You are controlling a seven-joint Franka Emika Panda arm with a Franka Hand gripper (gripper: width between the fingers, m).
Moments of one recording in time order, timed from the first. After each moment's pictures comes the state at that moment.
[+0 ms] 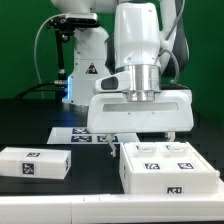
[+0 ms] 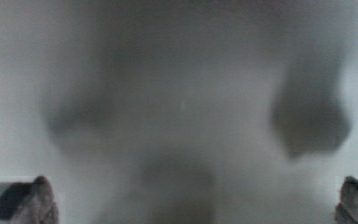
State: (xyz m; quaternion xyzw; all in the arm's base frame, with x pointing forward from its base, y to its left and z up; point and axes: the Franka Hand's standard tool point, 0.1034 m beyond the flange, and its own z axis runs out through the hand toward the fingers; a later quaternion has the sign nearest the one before) arm 0.492 0.066 0.010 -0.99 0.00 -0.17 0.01
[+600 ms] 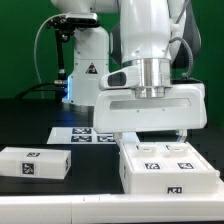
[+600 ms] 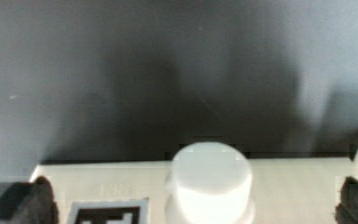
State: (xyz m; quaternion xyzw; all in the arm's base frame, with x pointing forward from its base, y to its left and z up) arm 0.518 0.076 0.023 -0.99 0.00 -0.14 0.02
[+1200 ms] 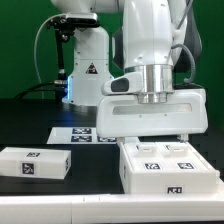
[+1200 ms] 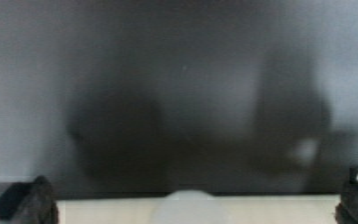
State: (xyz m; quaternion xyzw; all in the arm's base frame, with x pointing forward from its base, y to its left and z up) arm 0.511 0.083 0.012 -0.99 -0.01 -0.13 0.02
